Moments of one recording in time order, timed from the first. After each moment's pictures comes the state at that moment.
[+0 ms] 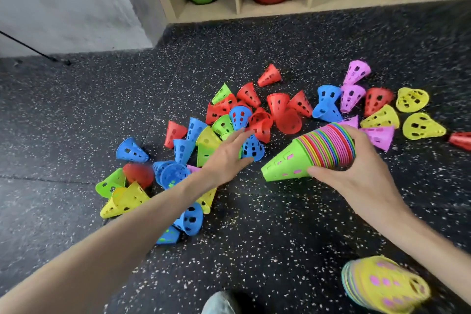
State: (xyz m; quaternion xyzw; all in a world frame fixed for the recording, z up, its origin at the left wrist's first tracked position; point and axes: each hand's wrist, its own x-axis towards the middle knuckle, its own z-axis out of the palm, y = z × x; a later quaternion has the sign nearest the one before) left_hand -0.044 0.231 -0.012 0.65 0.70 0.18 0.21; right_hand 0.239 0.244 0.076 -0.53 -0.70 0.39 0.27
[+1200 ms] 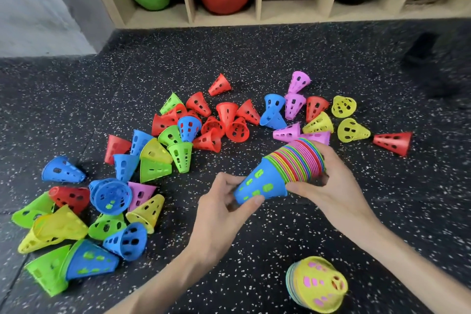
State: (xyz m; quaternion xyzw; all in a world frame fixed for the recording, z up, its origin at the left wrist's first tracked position) left_hand 0.109 0.170 0.026 0.45 0.64 0.49 0.38; right_hand 0.306 0.260 0.066 -0.52 -0.67 0.44 0.28
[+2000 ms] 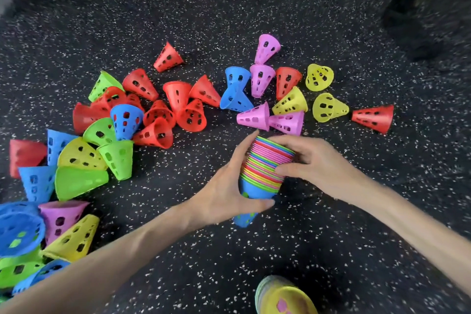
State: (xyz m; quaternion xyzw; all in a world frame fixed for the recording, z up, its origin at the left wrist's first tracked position) left_hand 0.138 0.299 -0.038 0.63 0.51 0.30 0.50; right_hand 0.349 0.364 0.014 -0.43 -0.71 0.53 0.15
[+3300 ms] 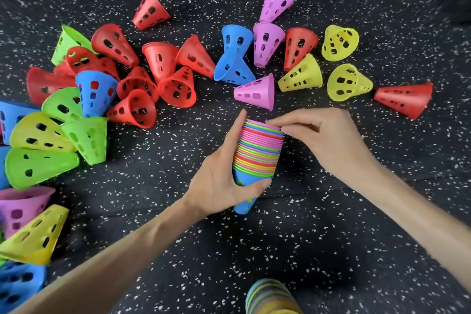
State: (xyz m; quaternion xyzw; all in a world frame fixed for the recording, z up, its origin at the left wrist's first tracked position) left_hand 0.144 0.312 -0.105 0.63 0.57 0.34 0.40; right_hand 0.343 0.400 -0.019 -0.47 -0.75 0.41 0.22
